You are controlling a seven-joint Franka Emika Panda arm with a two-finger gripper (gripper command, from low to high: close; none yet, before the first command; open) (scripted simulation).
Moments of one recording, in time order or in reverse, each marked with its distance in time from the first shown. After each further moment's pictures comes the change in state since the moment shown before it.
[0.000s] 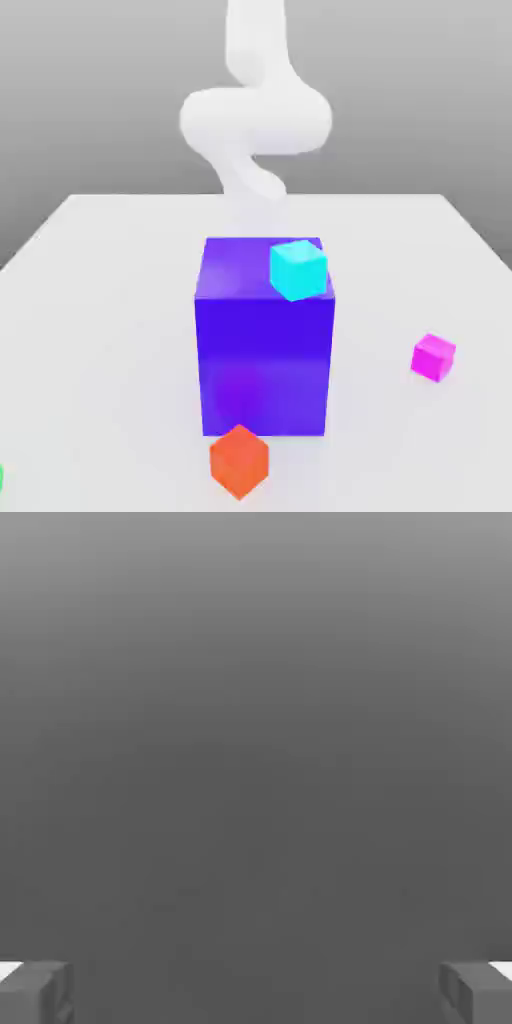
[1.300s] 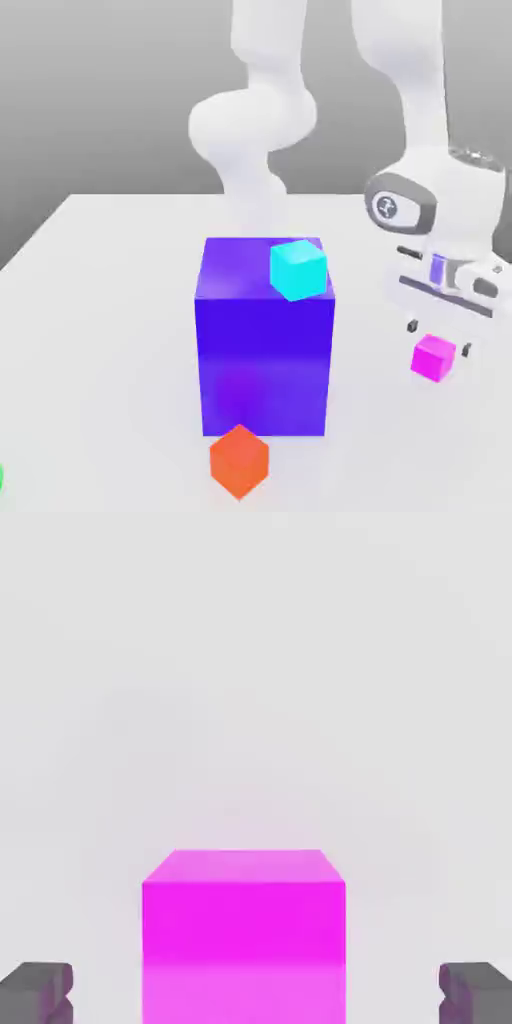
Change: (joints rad) arm 0.752 1.014 0.029 -0.440 -0.066 0.712 -1.372
